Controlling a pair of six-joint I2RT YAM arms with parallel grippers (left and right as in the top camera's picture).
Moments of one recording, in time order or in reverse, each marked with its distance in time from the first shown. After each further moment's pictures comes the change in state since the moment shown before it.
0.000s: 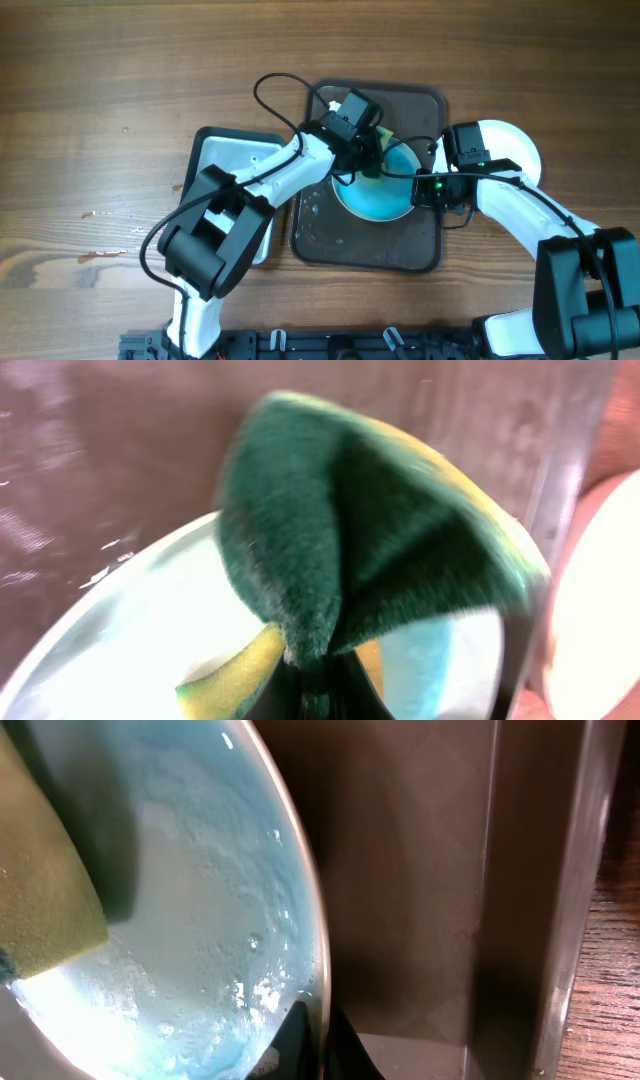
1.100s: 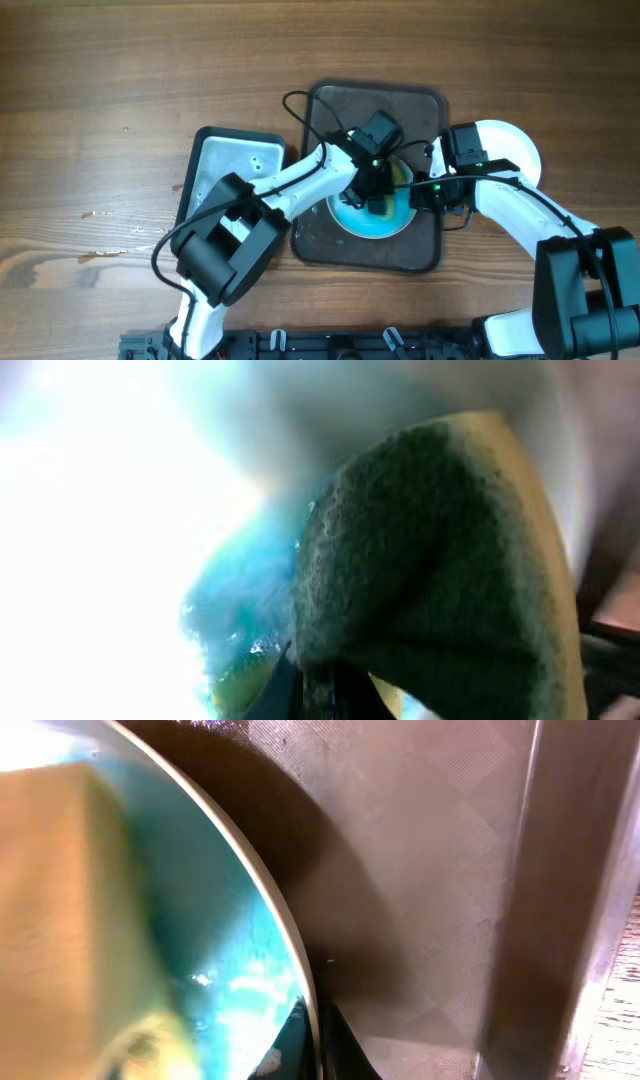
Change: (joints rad) left arm -0.103 0.021 0.046 -0.292 0.035 0.000; right arm 0.007 0.000 0.000 -0.010 -0.005 -0.038
